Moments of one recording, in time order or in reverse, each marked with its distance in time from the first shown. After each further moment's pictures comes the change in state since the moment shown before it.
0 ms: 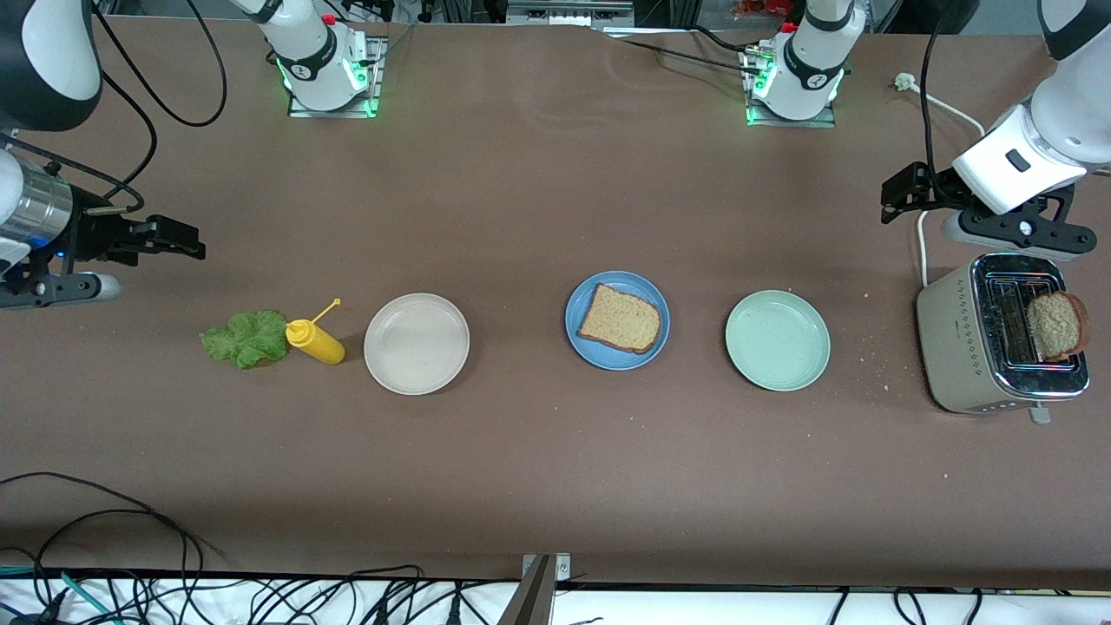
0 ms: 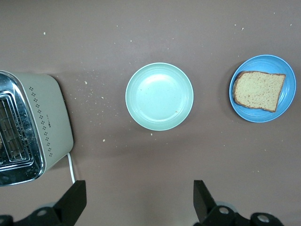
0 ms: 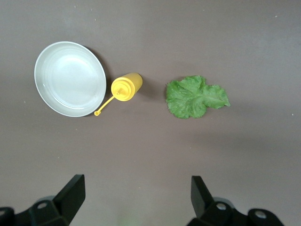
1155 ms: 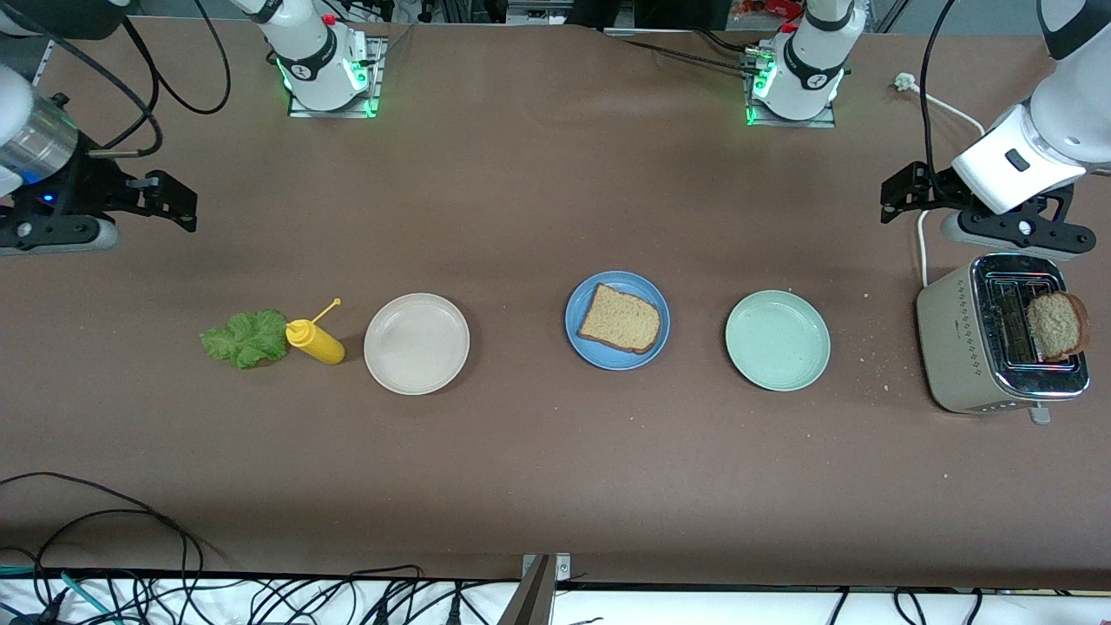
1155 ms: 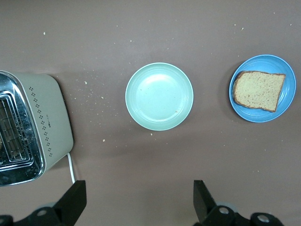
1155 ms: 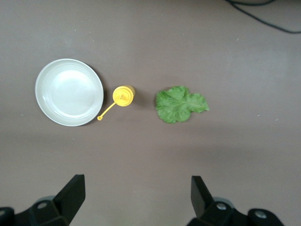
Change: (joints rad) left arm 0.001 0.000 -0.001 0.000 0.000 0.000 0.000; right arm 0.009 -0.120 0.088 -0.001 -0.121 -0.001 0.132
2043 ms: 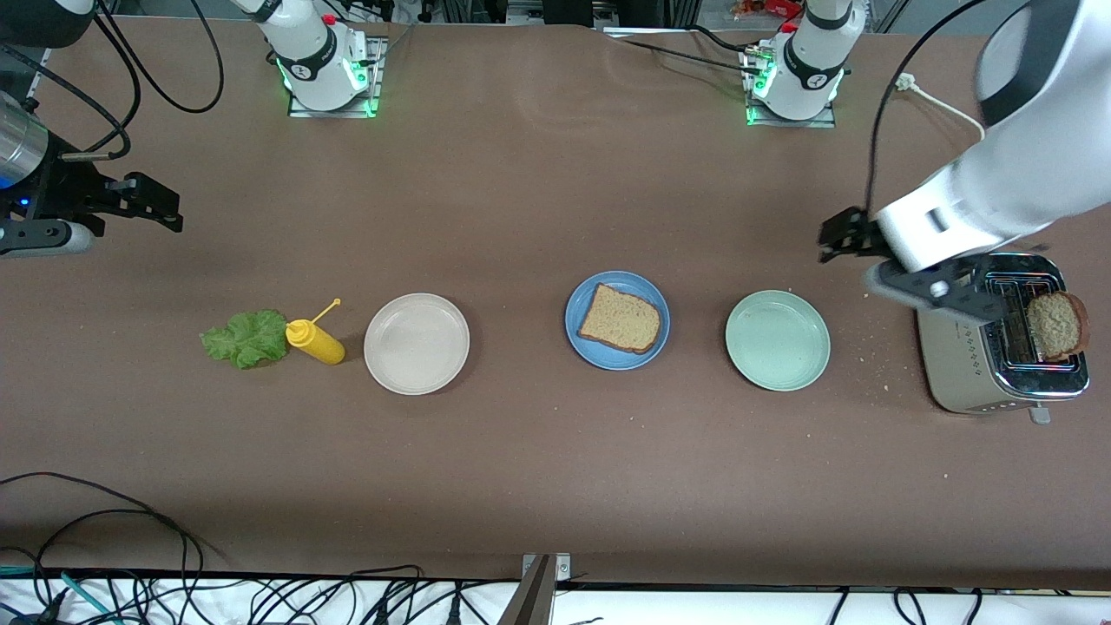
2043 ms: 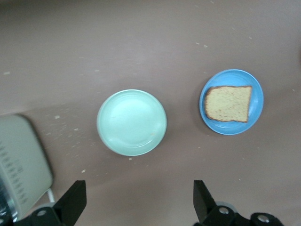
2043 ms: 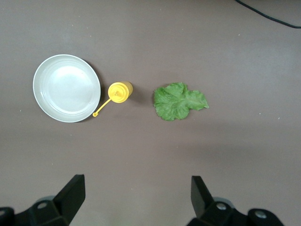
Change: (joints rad) left arm -0.007 0.221 -0.108 0.262 0.000 -0.038 0.005; right arm -0.064 -0.001 0.026 -0.014 0.017 -0.001 -0.049
